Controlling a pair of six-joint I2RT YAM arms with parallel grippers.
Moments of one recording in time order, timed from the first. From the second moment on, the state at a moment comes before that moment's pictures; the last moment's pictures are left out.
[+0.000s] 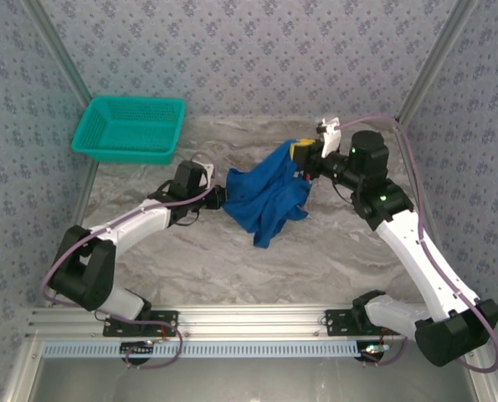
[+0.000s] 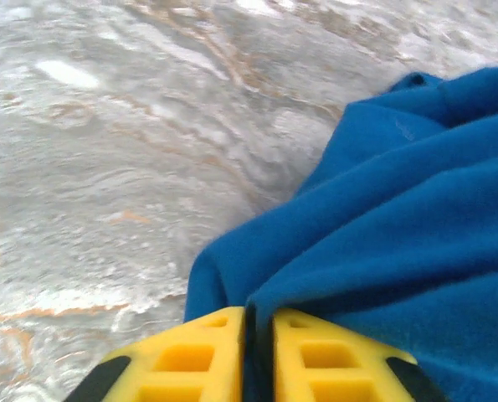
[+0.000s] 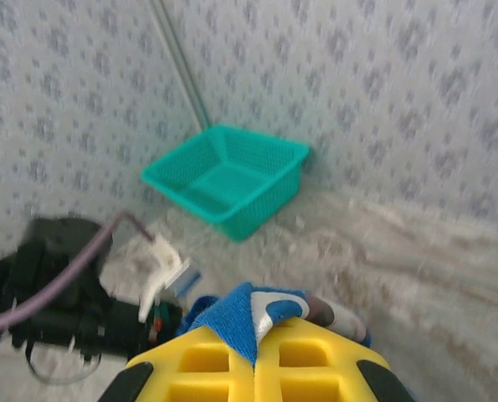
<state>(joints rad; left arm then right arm) -0.51 1.47 0.89 -0.17 0.14 -0.41 0.38 1.11 1.14 -0.26 -0.43 0.17</state>
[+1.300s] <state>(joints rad) -0.76 1.63 0.97 -0.32 0.27 -0.59 0.65 1.03 0.83 -0.87 0.22 0.52</state>
